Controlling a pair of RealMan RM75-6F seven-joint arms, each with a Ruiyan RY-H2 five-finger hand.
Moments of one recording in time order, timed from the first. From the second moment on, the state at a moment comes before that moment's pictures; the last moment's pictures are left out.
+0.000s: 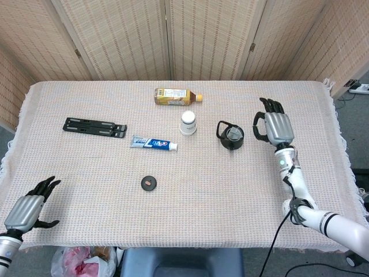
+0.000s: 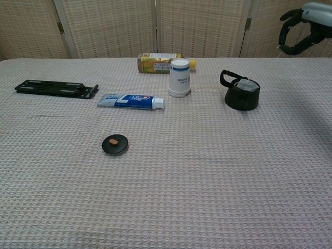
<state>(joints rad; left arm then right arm) -0.24 -1.04 0.04 -1.63 1.43 1.15 -0.04 0.73 -1.41 0.30 -1.28 -0.92 0.98 -0.16</state>
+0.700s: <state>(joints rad) -0.25 -1.05 0.03 -1.64 1.40 1.14 0.00 0.62 -1.33 0.16 -1.23 -0.99 0.82 -0.10</state>
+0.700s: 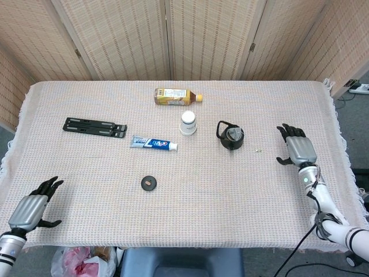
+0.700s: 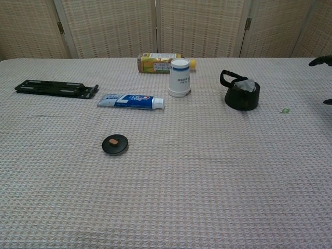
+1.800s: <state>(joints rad) -0.23 -1.04 0.04 -1.64 1.44 1.18 -0.03 1.18 -1.06 -0.10 -1.59 -0.27 0.53 -0.63</state>
